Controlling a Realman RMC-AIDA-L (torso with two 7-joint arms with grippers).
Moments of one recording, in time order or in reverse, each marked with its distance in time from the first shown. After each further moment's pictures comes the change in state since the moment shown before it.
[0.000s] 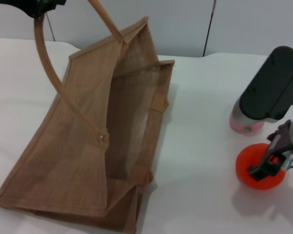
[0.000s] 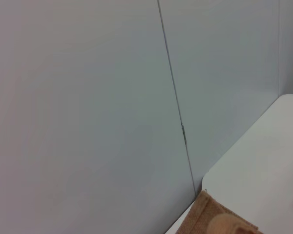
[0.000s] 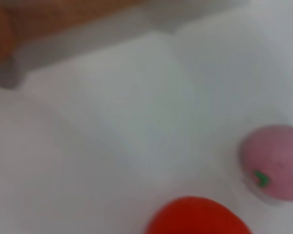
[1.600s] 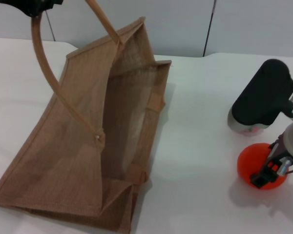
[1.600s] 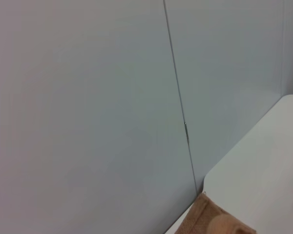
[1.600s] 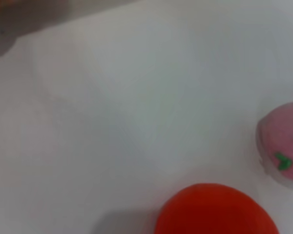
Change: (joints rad) left arm -0.004 0.001 -0.012 0.002 0.007 -0.008 -0.009; right arm 0.039 0.001 -0.020 0.150 0.011 -0.047 0.017
